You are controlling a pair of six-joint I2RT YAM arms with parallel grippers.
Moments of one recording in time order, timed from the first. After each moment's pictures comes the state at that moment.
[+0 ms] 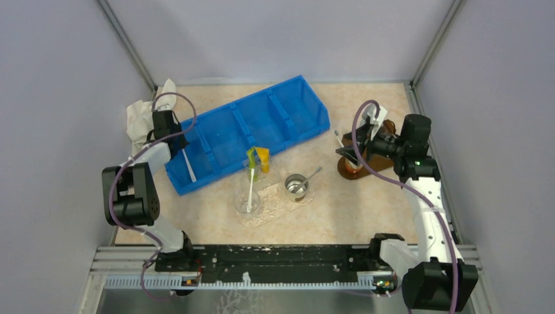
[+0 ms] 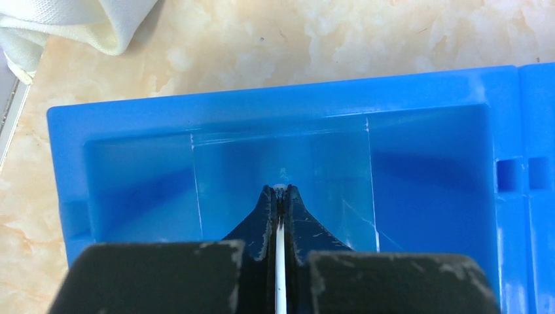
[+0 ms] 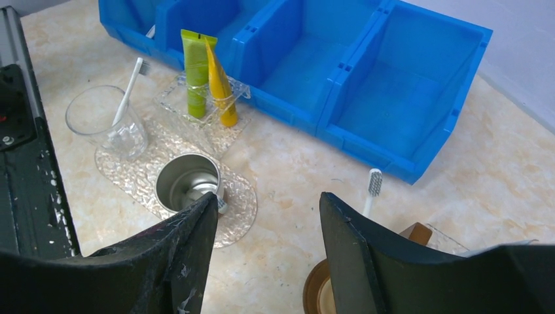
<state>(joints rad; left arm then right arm) 0.11 1.64 0.96 -0.03 -0.17 -0.21 -0.06 0.97 0.91 -0.37 -1.05 -0.40</state>
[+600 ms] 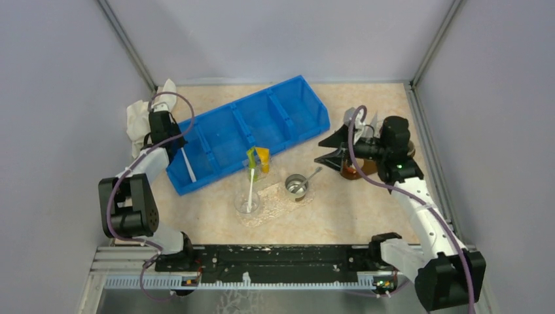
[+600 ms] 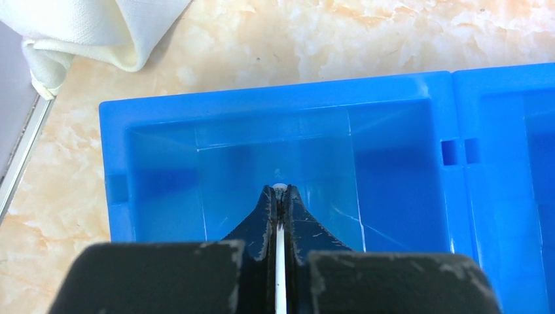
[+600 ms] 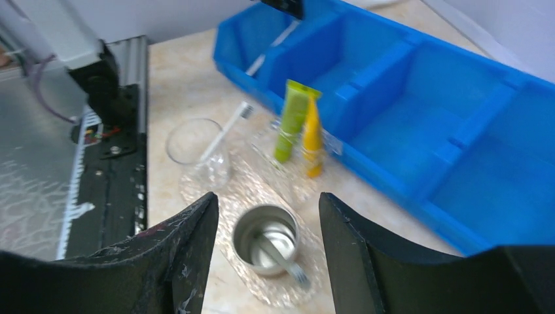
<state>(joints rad) 0.11 1.53 0.90 0.01 -0.17 -0.21 0.09 0.97 0.81 -0.09 -1.15 -0.17</state>
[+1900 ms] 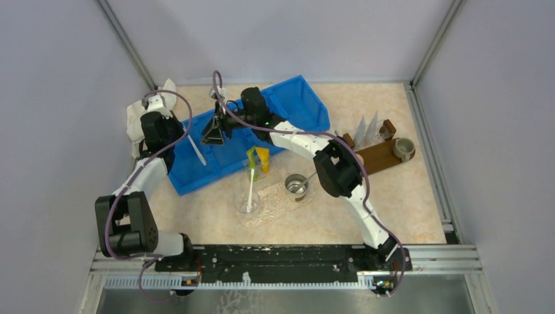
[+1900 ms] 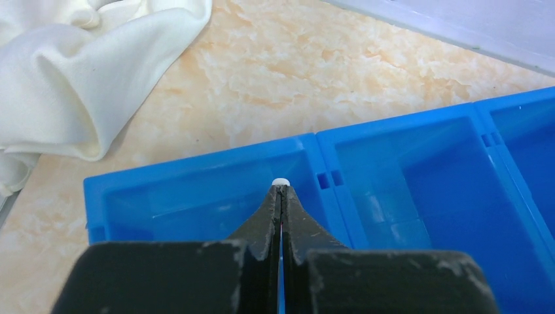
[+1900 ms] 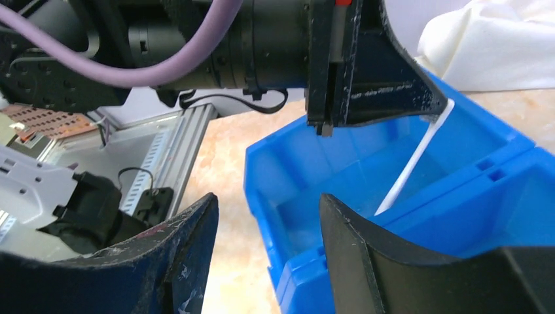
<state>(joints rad) 0.12 1.37 0.80 0.25 0.00 -0.22 0.80 2.32 1.97 0.30 -0.94 0.32</state>
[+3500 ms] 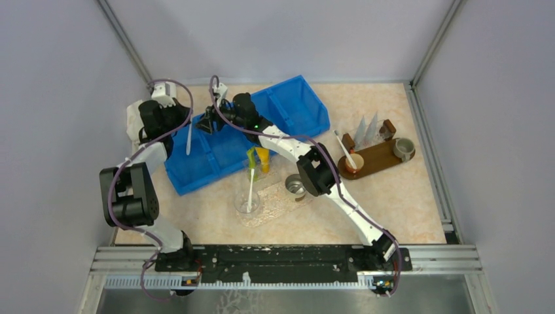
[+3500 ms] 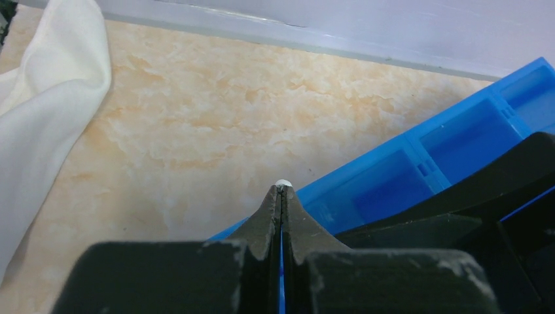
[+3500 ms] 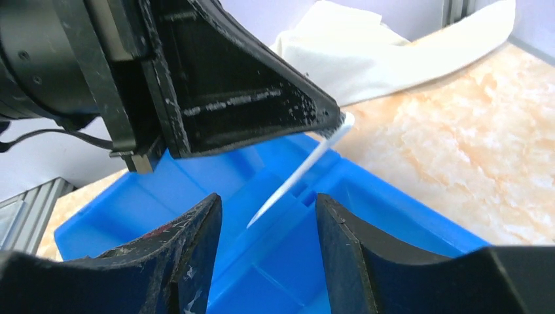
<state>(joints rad) 0.16 1.63 0.96 0.44 0.30 -0.22 0.81 2.73 2.46 0.27 -0.56 0.30</state>
